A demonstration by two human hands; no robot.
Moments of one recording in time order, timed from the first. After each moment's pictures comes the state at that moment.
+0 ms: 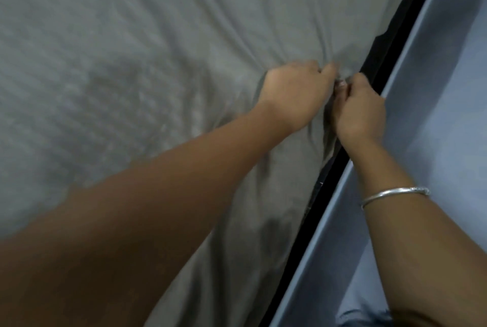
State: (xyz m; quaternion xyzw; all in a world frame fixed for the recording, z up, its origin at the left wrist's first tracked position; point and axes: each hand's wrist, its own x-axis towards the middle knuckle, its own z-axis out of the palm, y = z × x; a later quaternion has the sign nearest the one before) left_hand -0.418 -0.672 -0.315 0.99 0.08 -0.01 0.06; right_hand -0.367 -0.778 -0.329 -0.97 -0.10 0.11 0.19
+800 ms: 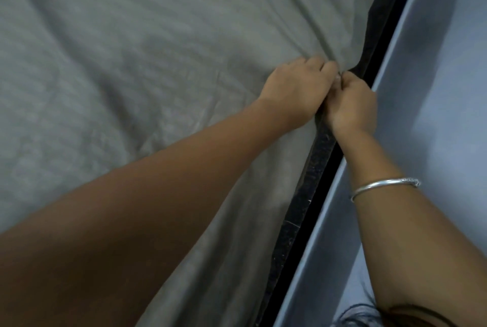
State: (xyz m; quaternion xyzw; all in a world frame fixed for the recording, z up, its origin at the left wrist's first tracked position) left_hand -0.312 -0.667 -0.306 0.99 0.00 0.02 0.16; right_hand -0.264 -0.767 -0.325 -0.96 -0.05 0.14 0.22
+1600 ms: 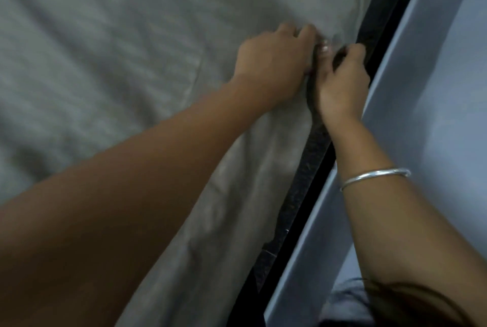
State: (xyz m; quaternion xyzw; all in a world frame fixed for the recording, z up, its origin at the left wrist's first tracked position) left_hand -0.169 -0.611 -0.297 0.98 0.16 -0.07 0.13; right_hand -0.123 -0.715 -0.325 -0.94 -0.06 0.10 0.32
